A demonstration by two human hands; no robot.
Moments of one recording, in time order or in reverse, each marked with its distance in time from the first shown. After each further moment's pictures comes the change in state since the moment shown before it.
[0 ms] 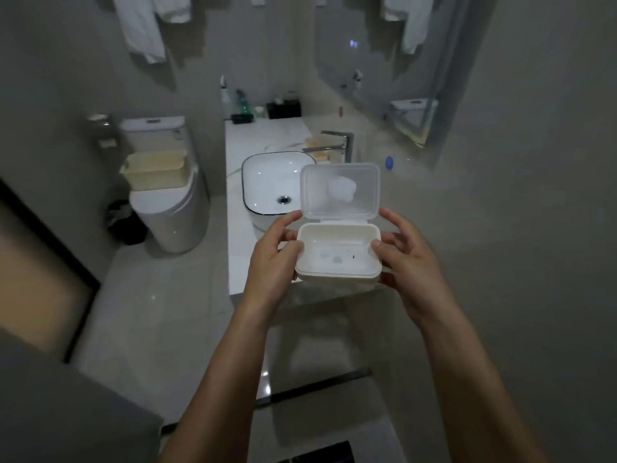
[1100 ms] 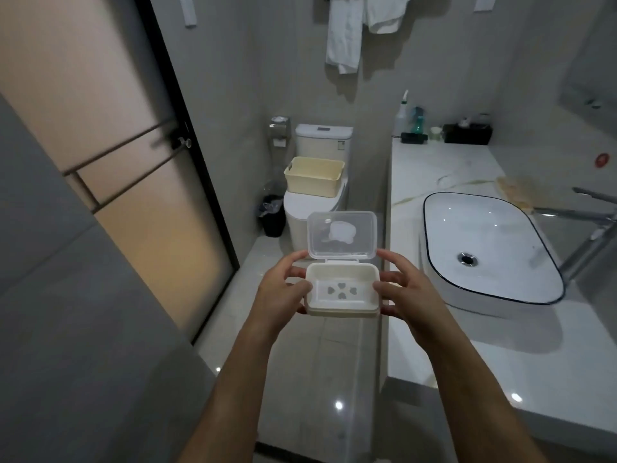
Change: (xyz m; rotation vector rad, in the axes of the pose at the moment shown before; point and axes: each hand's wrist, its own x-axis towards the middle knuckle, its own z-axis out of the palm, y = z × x) left_hand 0.110 -0.070 -0.348 0.085 0.420 -0.200; right_hand 0.165 0.065 0.373 -0.088 -0.576 0.188
